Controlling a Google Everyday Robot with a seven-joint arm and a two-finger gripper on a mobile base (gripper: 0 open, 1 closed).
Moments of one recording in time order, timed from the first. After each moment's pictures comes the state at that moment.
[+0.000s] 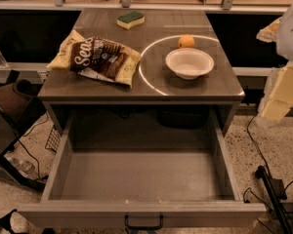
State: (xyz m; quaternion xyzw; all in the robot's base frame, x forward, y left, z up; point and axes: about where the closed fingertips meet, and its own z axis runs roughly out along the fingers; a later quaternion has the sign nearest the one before) arm 0.438 -0.214 0.987 -0.60 0.78 -0.05 0.18
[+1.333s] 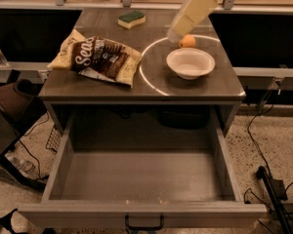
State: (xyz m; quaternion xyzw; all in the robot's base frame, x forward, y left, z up) arm 0.587 -0.089 1.056 -0.56 0.74 0.07 0.36
